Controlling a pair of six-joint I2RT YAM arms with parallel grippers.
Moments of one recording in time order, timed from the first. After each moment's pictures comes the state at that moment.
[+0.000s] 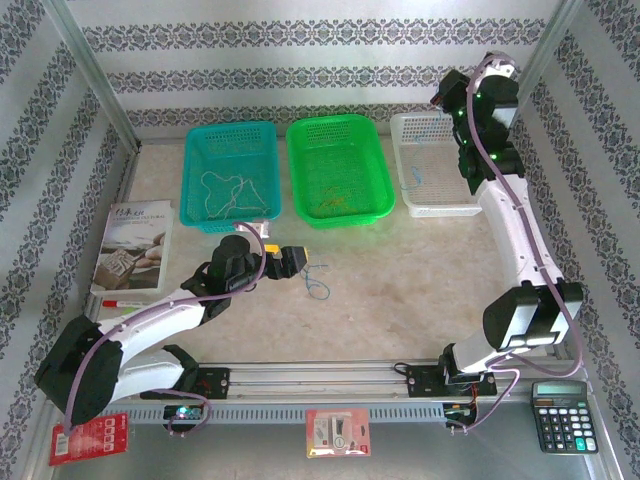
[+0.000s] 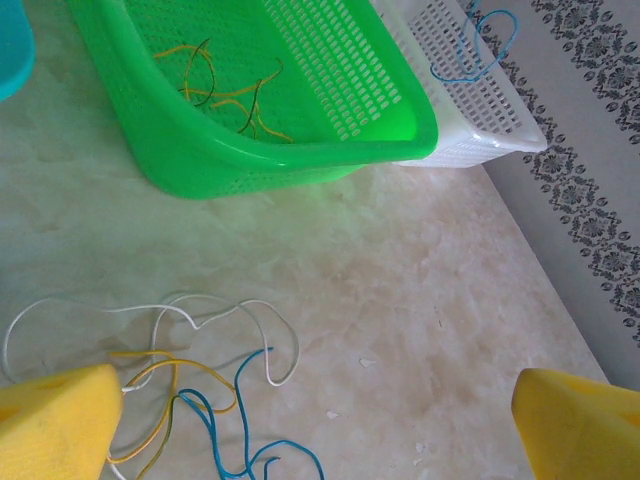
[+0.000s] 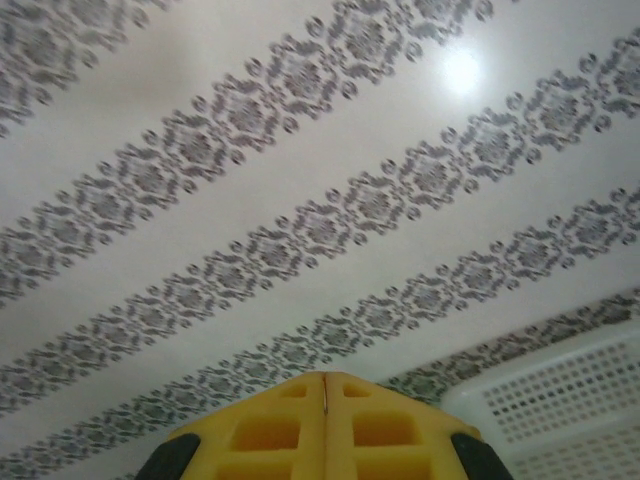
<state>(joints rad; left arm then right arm) -0.59 1.15 0.48 0.28 0.16 -0.63 0.04 1.54 1.60 -0.10 0.00 0.54</state>
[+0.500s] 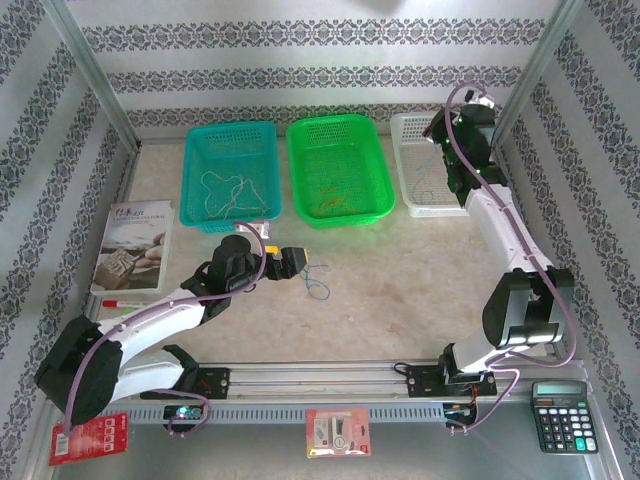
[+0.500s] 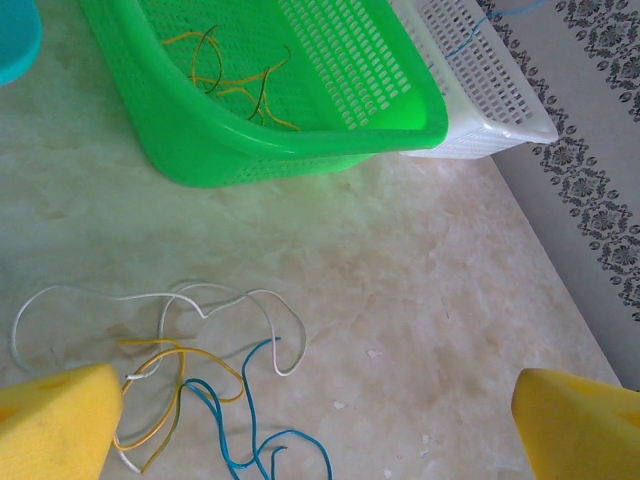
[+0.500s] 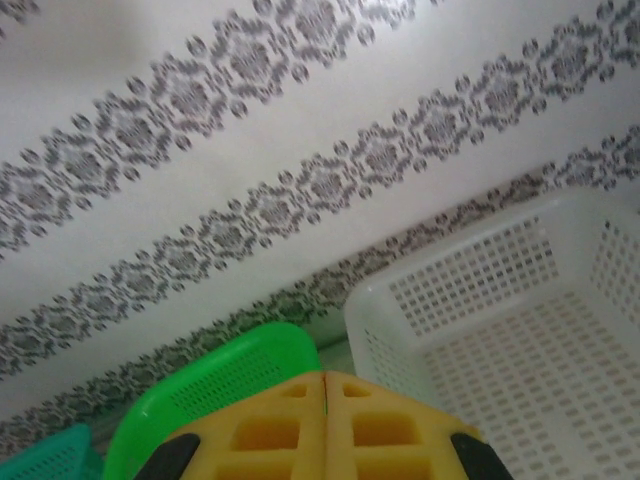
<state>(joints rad) -0.59 1.15 0.48 0.26 0.16 -0.63 0.04 1.55 1.36 -0.06 0.04 0.52</state>
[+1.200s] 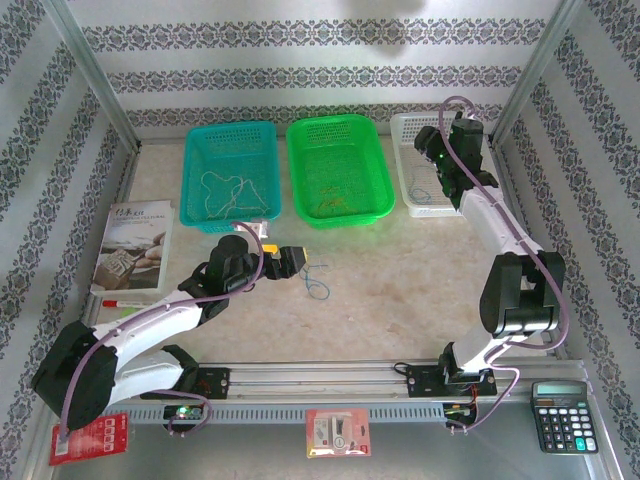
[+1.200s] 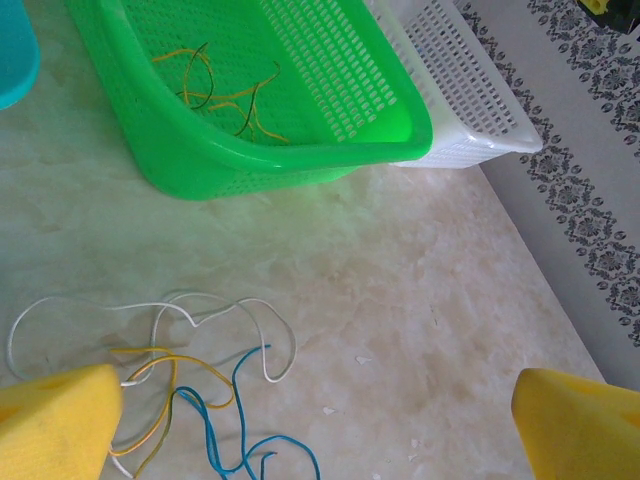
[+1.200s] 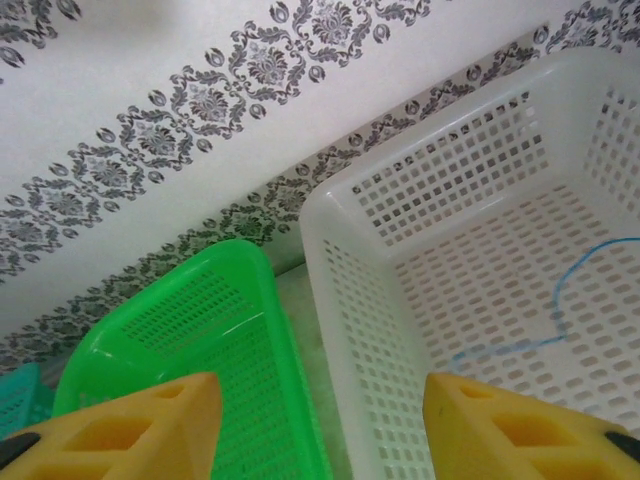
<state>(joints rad) -0.59 1.12 0.48 0.26 0.16 -0.63 0.02 1.61 1.29 -0.07 -0.04 0.57</state>
